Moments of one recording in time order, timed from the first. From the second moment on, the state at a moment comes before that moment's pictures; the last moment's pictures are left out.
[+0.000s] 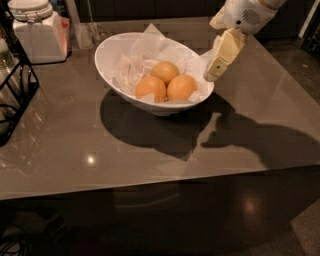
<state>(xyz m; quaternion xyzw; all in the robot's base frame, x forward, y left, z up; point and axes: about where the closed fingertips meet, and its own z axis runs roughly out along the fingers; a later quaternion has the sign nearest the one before) 0.601 -0.131 0.982 -0.61 0.75 0.08 0.26</state>
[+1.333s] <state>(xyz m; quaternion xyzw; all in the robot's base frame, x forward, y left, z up) 0.625 -0.105 0.944 -0.59 0.75 0.14 0.25</state>
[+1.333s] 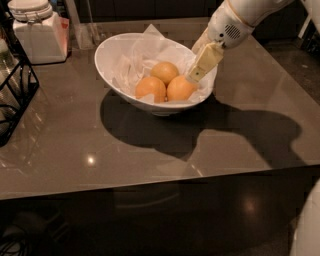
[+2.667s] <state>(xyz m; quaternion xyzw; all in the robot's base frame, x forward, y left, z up) 0.634 -0.075 0.896 -0.56 0.77 0.21 0.22</state>
